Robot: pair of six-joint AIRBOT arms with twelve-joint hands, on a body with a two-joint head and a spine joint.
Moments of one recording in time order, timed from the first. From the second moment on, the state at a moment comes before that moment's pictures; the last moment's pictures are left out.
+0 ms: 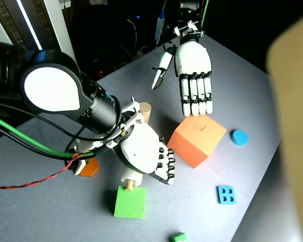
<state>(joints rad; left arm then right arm) 0.84 -0.84 0.96 -0.03 -0.75 0.97 -0.14 -1.39 1.23 -0.47 -0.59 -0.56</state>
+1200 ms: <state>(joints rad) 0.86 -0.86 0.97 -0.06 -0.77 0.94 -0.19 -1.42 1.29 -0.47 -0.54 -0.58</state>
